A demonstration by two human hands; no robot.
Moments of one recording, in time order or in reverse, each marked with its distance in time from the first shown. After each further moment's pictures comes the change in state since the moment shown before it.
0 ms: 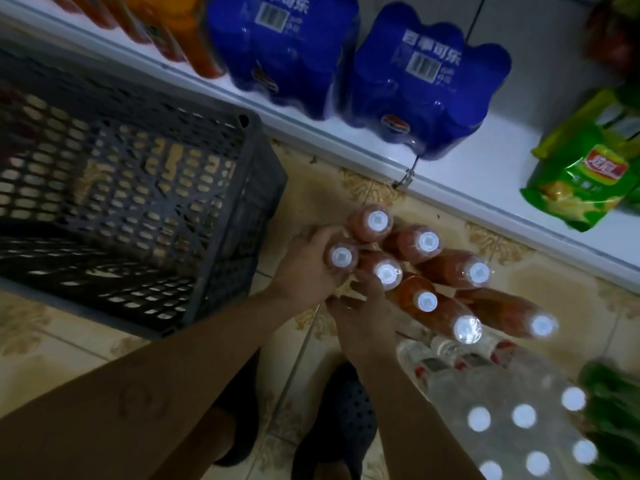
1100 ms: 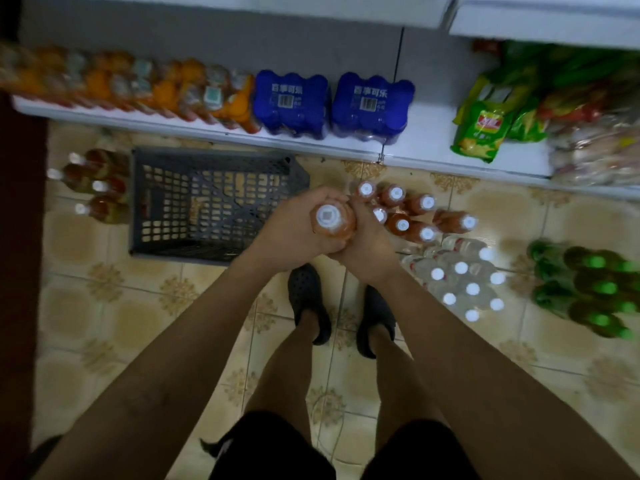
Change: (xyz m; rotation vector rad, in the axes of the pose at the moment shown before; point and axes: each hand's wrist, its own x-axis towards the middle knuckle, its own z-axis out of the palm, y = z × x) left_hand -0.177 0.247 -0.229 -0.004 -0.249 0.096; right_hand -0.191 -0.192 -0.076 -0.116 -0.126 -0.375
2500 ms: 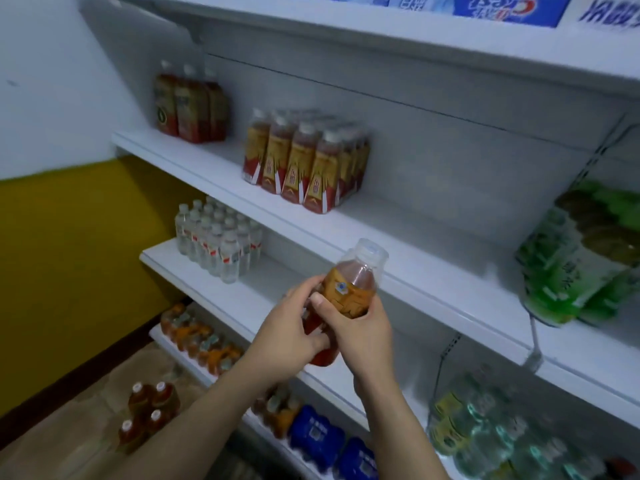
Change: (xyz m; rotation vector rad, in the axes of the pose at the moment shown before) left_hand -0.239 0.303 -0.312 -0.156 0.778 0.442; right_hand -0.117 -0.570 -0.082 0.238 0.188 -0.473
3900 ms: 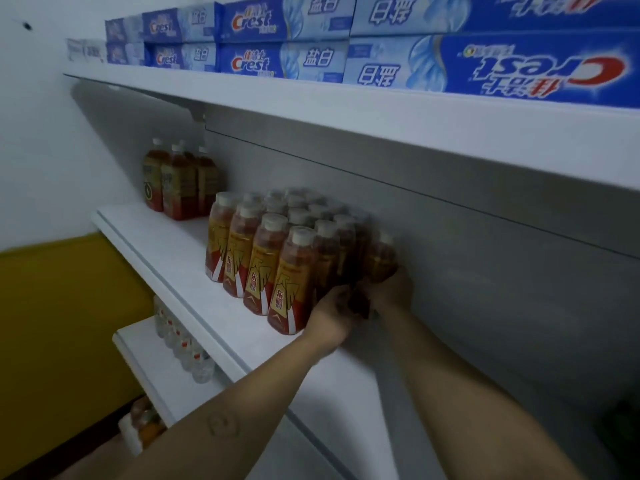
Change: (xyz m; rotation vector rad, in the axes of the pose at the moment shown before) left_hand 0.360 -0.018 0.071 -0.151 0.160 -0.106; right_hand 0.438 -0.046 0.003 -0.420 0.154 -0.093
